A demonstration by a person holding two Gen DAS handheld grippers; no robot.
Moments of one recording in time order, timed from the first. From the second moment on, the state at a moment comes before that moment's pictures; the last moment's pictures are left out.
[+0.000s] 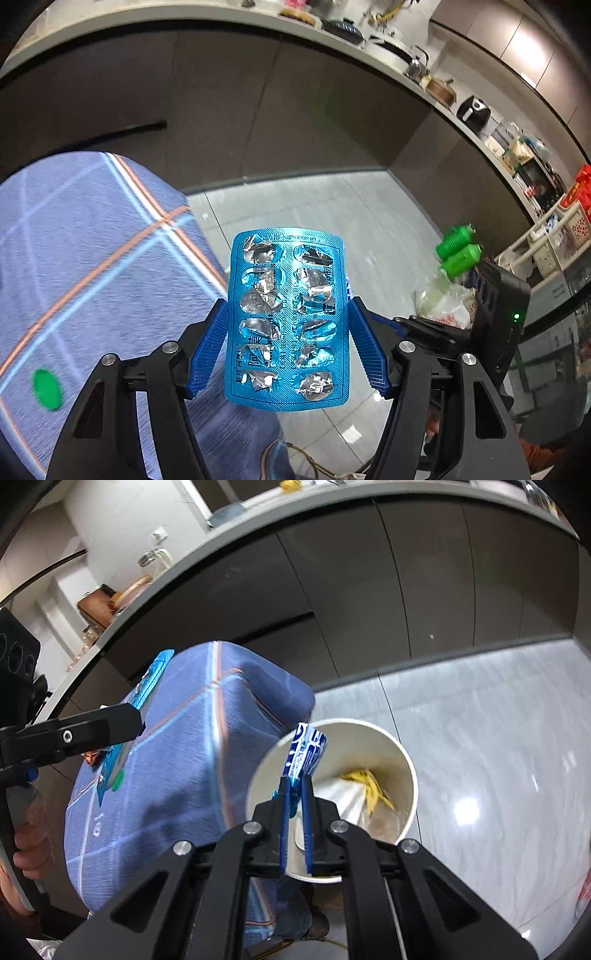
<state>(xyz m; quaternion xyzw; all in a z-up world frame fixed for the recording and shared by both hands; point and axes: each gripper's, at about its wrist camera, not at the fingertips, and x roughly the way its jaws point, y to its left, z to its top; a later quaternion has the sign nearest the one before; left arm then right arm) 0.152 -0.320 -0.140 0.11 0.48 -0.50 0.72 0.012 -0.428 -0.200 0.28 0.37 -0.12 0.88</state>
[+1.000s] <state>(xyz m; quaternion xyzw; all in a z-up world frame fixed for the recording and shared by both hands) 0.158 -0.372 -0.179 0.14 0.44 -0.46 0.76 0.011 -0.448 -0.252 0.27 0.39 -0.12 0.87</state>
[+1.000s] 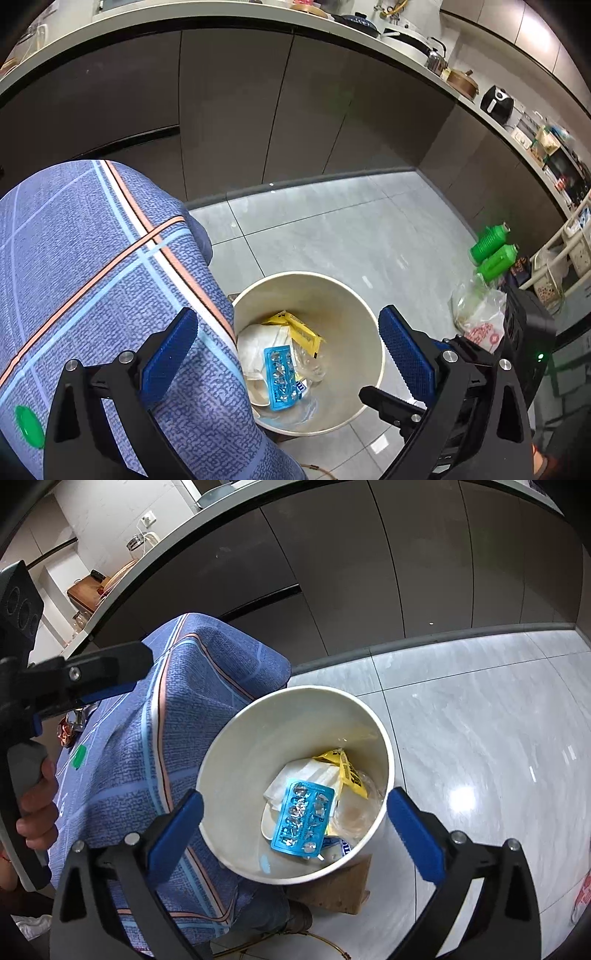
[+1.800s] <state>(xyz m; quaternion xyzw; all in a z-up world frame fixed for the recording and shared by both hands) 0.170 -0.211 -0.095 0.04 0.40 -0.39 0.83 0.030 -0.361 -0.155 0.13 0.35 -0.06 0.93</state>
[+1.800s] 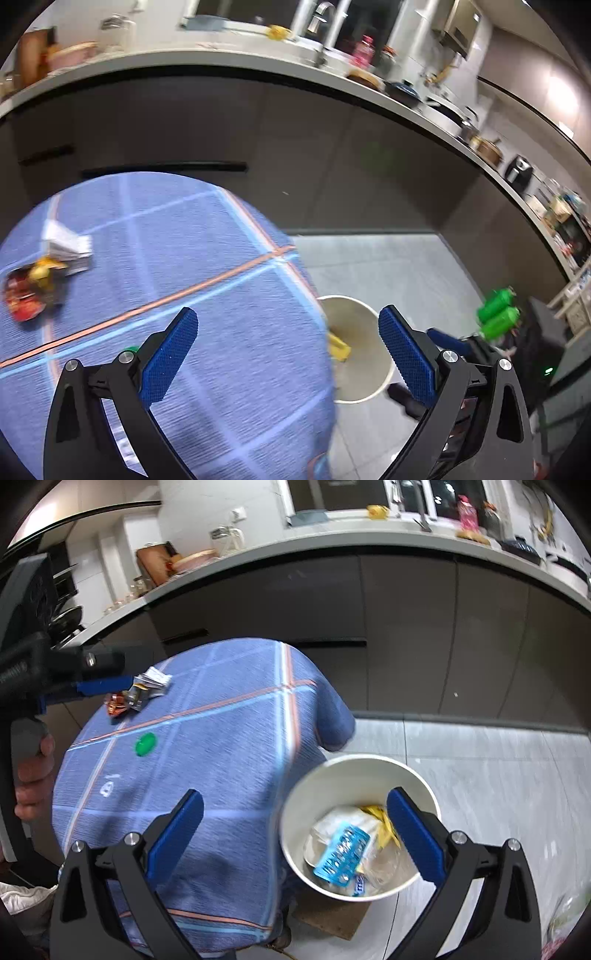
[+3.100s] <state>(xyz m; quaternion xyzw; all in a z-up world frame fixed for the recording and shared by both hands) 0.224 0.006 -0.142 0.00 0.43 -0.24 0.87 0.191 -0.179 -0.163 0.02 0.43 0.09 0.90</state>
